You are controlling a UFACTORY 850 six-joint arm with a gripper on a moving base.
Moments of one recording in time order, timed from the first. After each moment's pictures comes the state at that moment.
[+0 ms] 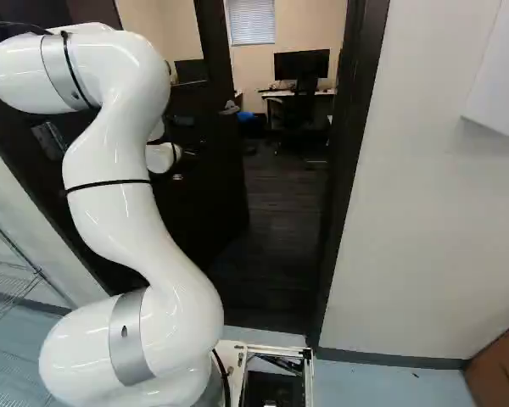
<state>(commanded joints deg) 25.9 -35.3 -68.7 16.2 48.8 0.0</state>
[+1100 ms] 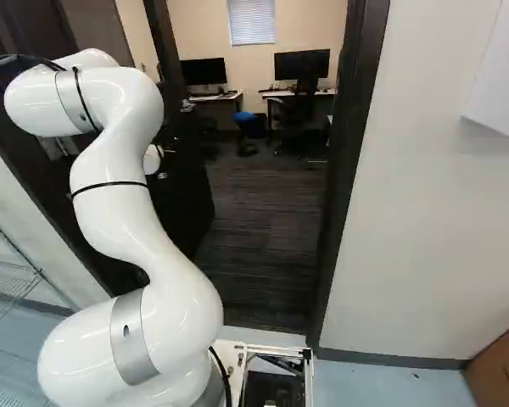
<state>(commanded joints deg) 31.1 -45.0 -82.0 8.6 48.8 0.0</state>
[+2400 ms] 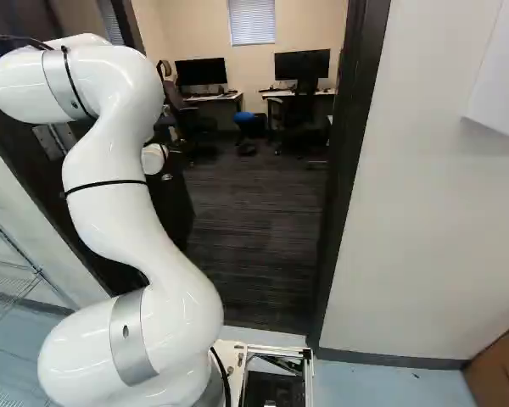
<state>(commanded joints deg) 28.8 -37.2 -71.3 8.6 48.8 0.0</state>
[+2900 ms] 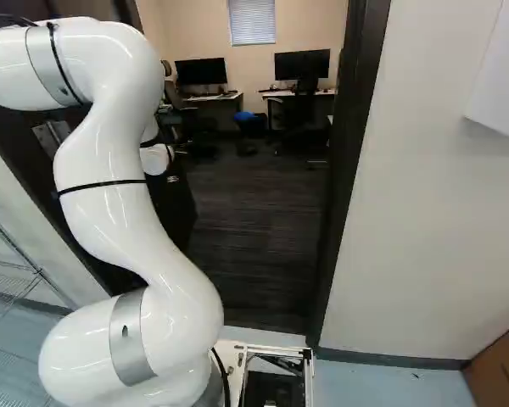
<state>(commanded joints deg) 26.6 -30.9 -63.0 8.6 48.8 0.0</state>
